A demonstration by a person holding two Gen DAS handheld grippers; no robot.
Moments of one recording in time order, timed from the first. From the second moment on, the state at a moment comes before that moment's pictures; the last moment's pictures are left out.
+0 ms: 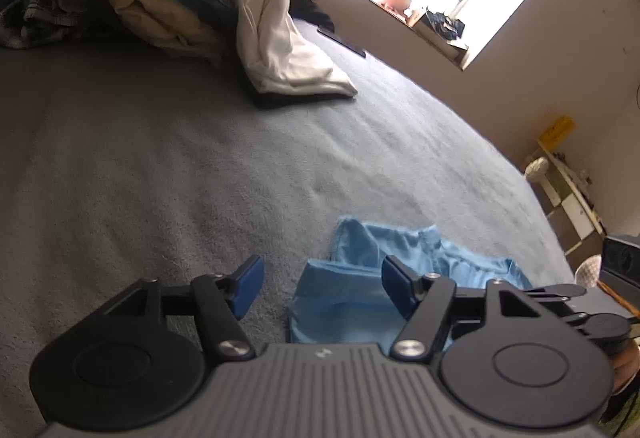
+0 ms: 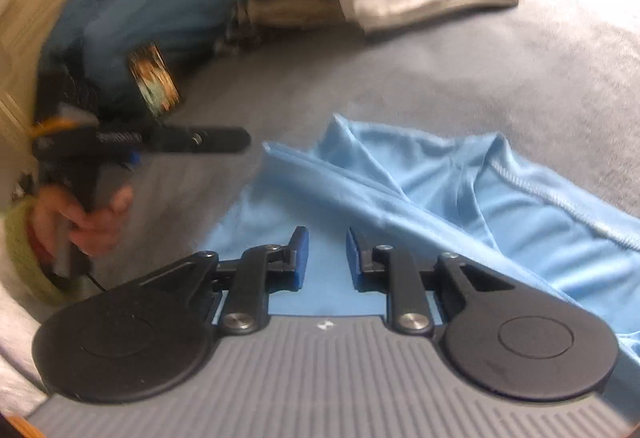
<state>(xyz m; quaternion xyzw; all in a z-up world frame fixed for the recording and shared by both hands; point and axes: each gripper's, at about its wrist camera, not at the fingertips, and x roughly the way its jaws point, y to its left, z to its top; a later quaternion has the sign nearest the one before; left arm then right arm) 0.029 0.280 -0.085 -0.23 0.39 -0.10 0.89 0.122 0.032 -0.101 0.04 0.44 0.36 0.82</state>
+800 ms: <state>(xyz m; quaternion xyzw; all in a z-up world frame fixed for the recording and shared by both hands) 0.045 0.232 -0.098 -0.11 0.43 -0.03 0.90 0.076 -0.130 -0.101 0.05 0.44 0.10 0.89</state>
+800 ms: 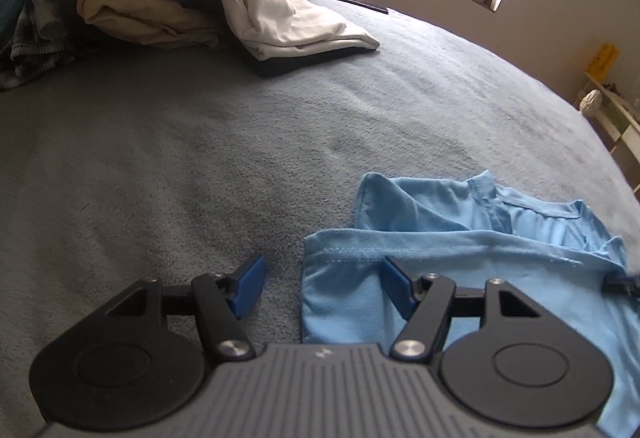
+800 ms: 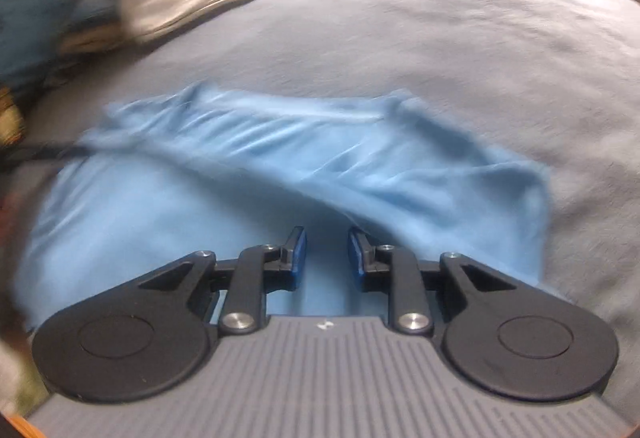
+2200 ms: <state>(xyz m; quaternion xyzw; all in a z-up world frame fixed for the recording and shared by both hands) 0.045 0.243 -0.089 -0.09 0.44 -0.08 0.89 0.037 -0.284 -0.107 0.21 0.40 0.05 0.89</state>
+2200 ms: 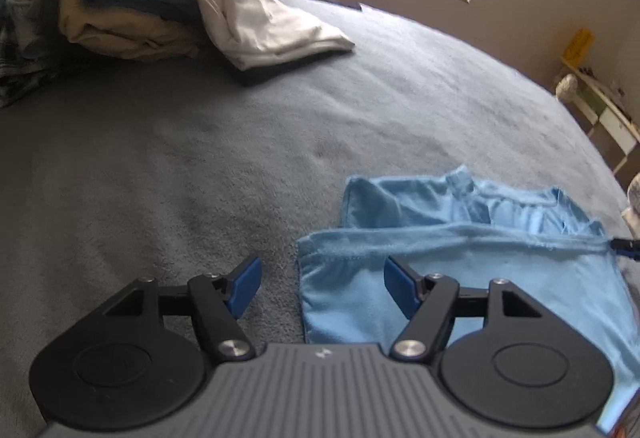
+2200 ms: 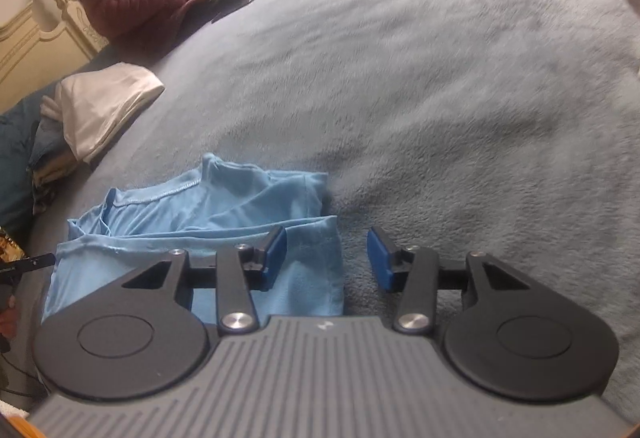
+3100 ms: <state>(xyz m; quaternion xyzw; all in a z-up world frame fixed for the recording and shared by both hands) 0.033 0.229 -0.071 -0.07 0.36 -0.08 0.93 0.025 -0.259 -0.085 0.13 0.36 0.03 0.92</state>
